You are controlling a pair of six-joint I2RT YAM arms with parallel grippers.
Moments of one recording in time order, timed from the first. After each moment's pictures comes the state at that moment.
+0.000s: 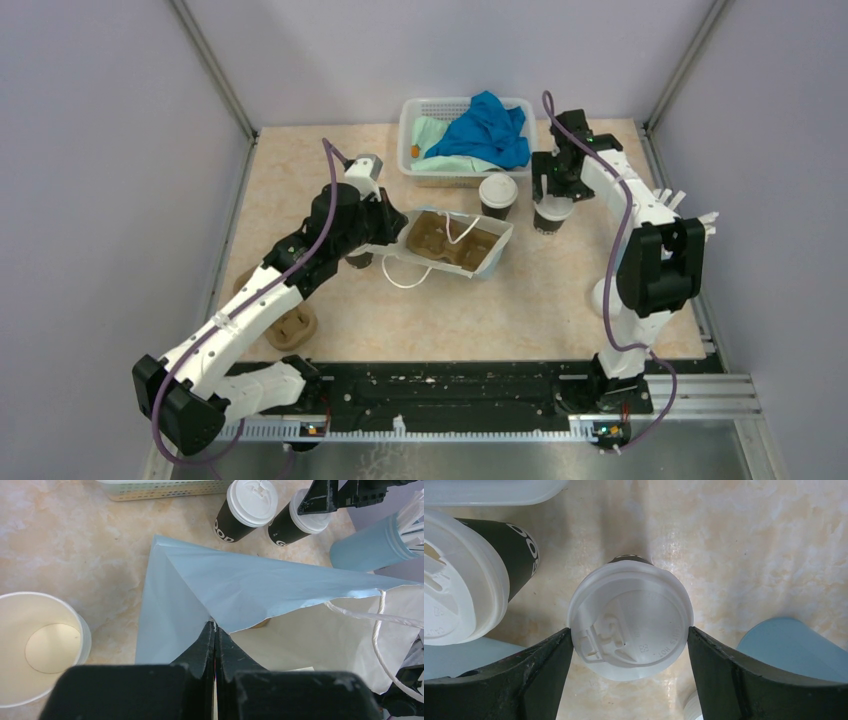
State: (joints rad) left arm -0.62 1.07 1.03 -0.35 -0.01 -0.46; right arm 0.19 1.81 1.60 -0.87 0.14 0.16
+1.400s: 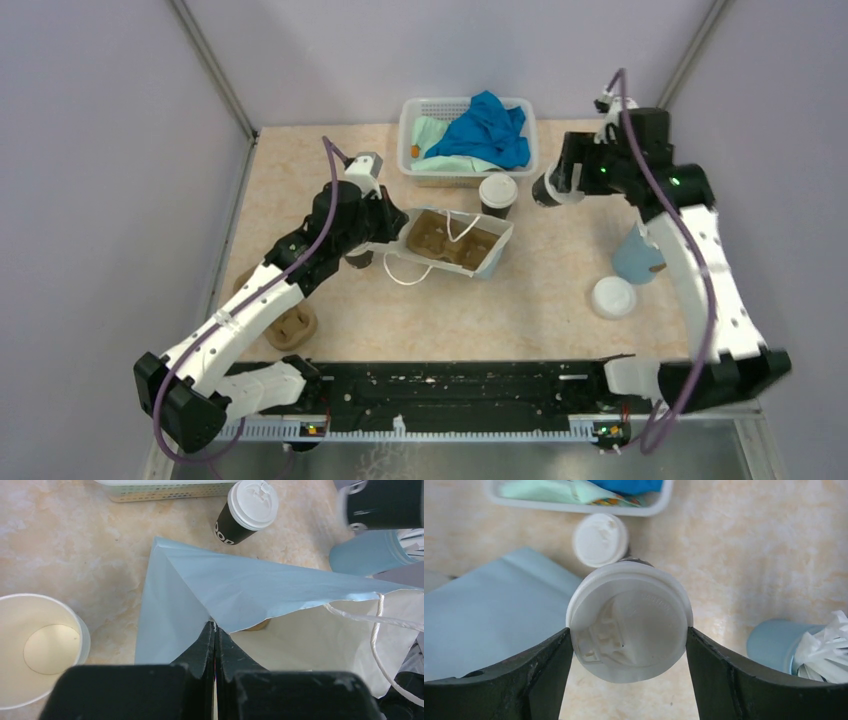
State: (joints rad) left arm -0.62 1.09 1.04 -0.35 -0.02 -0.47; right arm 0.19 1.36 1.56 -0.93 -0.01 0.17
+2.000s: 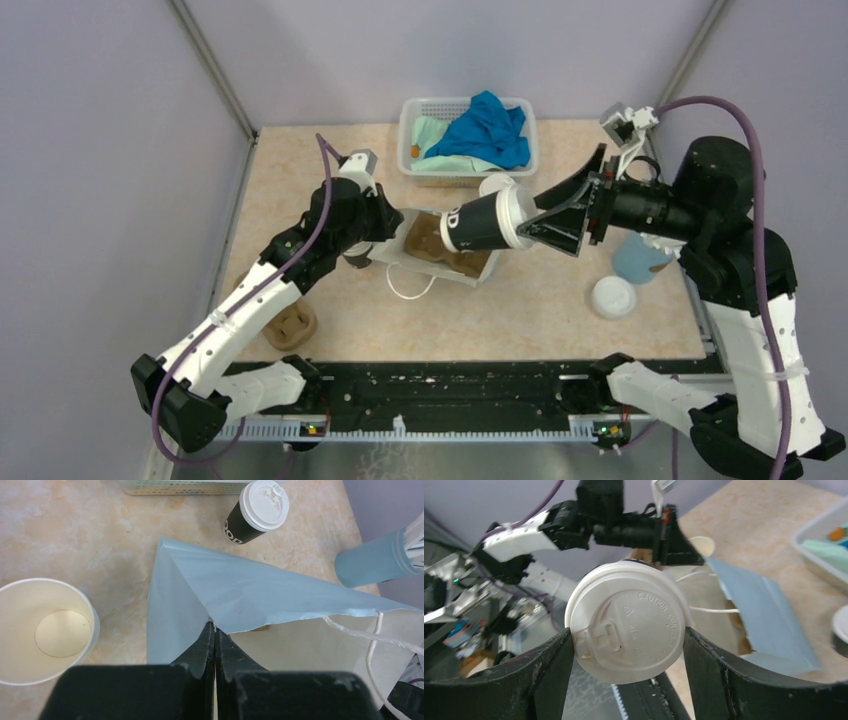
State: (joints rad) left arm -0.62 1.09 1.09 -0.43 -0.06 -0.51; right arm 0.40 1.00 1.68 -0.84 -0.76 0.30
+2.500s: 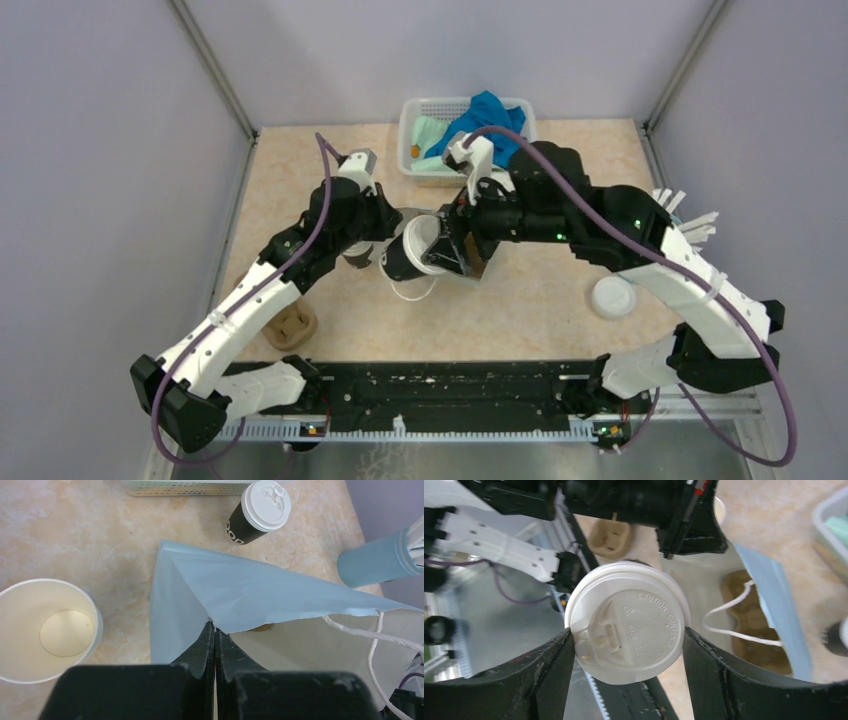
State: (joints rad) left arm -0.62 1.09 1.10 -0.44 -0.07 -0.51; right arm 1.06 1.32 1.87 -0.95 -0.17 0.23
